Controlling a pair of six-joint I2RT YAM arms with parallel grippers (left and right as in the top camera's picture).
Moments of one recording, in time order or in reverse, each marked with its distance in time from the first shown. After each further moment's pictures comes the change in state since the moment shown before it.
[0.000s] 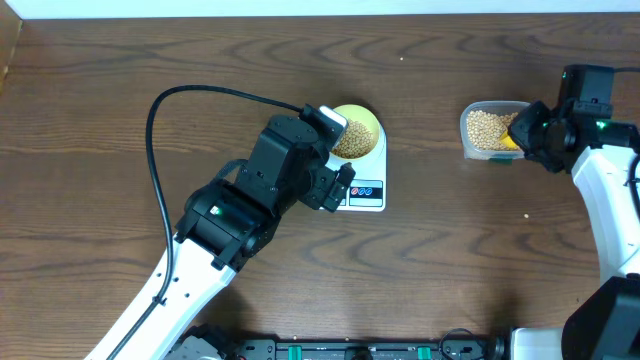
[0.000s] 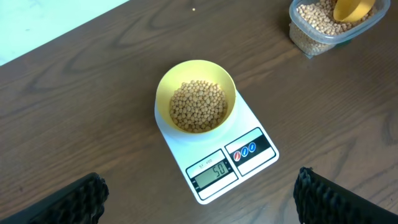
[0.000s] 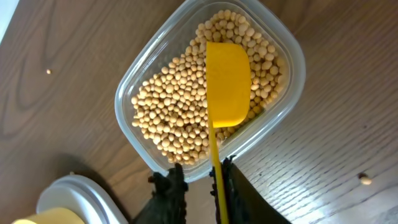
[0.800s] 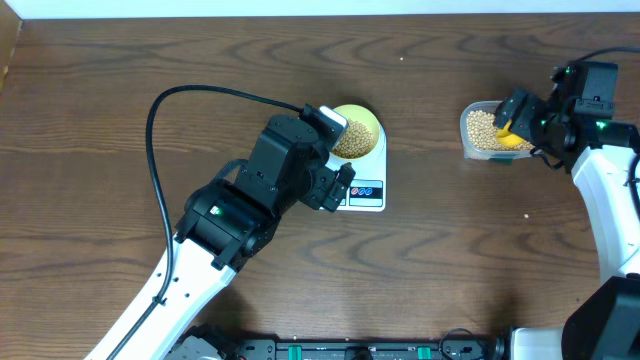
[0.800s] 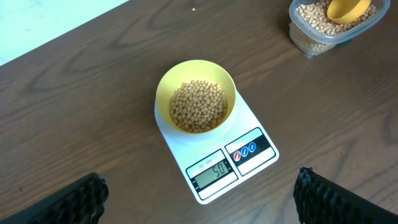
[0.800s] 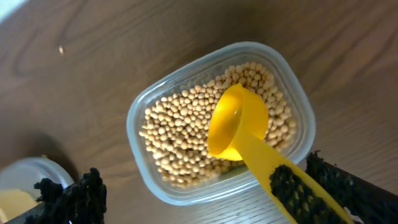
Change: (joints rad) left arm 0.000 0.000 0.000 0.000 0.000 0.000; right arm 0.000 0.000 0.000 0.097 0.002 -0.387
